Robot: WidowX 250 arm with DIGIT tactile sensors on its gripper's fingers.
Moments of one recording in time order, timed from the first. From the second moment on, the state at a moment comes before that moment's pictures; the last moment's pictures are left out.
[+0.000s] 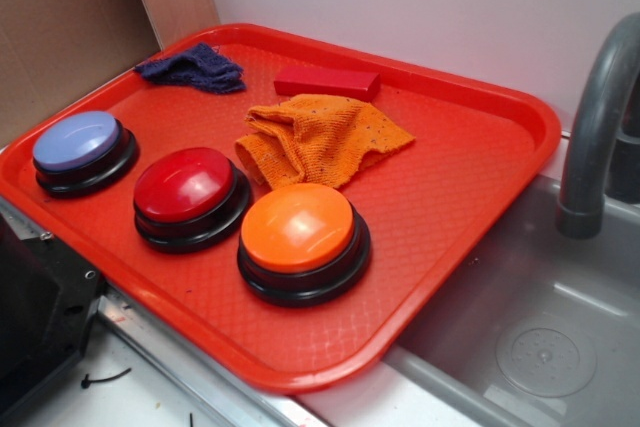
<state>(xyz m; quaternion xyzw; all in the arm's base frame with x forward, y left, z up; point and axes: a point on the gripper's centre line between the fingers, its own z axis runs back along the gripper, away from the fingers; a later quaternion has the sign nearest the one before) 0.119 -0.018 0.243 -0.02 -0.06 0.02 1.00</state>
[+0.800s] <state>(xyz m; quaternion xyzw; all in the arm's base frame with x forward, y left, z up) 0.145 -0.007 0.230 -0.05 -0.09 0.18 0.98</state>
